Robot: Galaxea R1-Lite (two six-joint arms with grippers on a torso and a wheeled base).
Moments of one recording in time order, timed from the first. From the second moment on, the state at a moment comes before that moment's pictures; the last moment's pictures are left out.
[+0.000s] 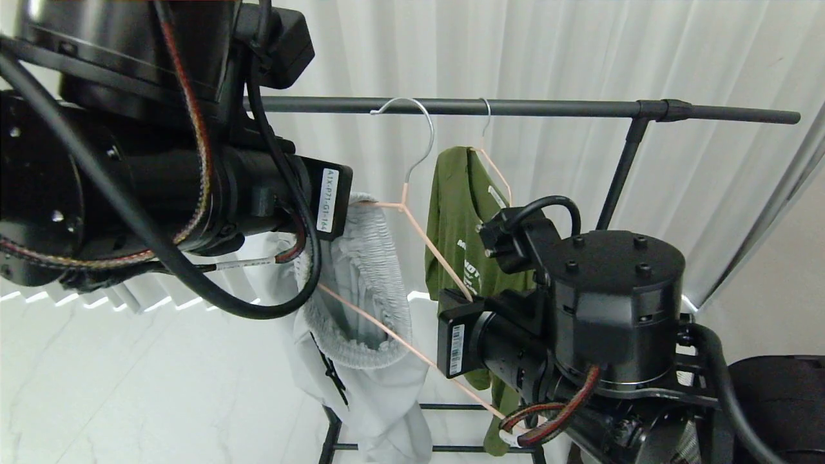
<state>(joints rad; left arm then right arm) -0.82 1.53 -1.48 0.41 0.60 -0.09 1.15 1.76 -0.97 -0.56 -0.49 0.36</state>
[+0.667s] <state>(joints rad) -0.94 1.57 -1.54 0.41 0.59 -0.19 1.17 1.79 -1.01 -0.56 -0.48 0.33</state>
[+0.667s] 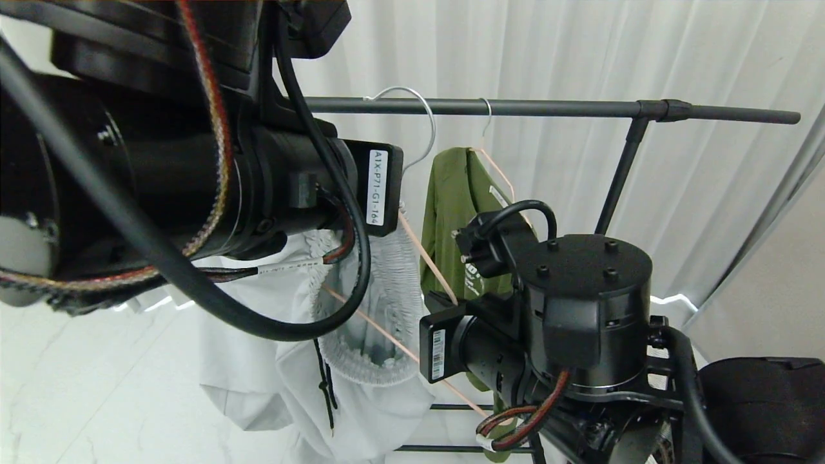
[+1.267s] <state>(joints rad) -0.93 1.56 -1.53 0.40 0.59 -0.05 1.07 1.71 -1.01 -0.56 -0.48 0.25</state>
